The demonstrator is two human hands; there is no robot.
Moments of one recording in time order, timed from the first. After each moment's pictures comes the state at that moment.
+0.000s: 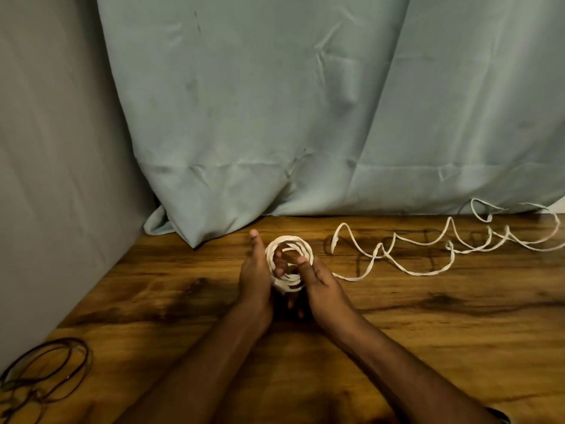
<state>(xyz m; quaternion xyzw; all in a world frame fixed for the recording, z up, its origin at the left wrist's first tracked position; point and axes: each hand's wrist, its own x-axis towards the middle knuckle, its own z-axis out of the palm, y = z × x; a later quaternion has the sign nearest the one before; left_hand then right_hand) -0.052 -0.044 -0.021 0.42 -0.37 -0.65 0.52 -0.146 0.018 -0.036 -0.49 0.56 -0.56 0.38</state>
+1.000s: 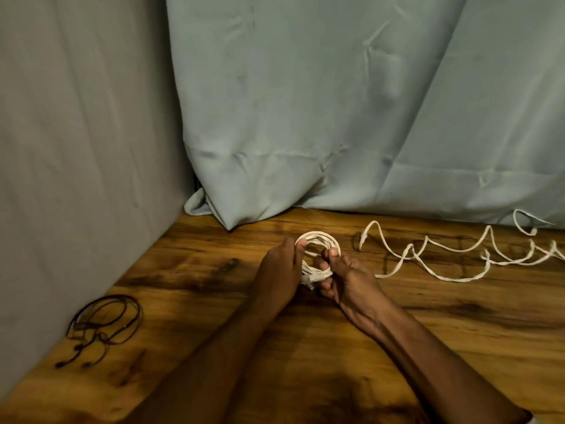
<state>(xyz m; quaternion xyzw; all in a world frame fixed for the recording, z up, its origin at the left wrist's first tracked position) -0.020 -0.051 -0.046 0.46 -0.76 -0.17 0.43 -0.156 0.009 -0.034 -0.39 0.42 -0.59 0.57</state>
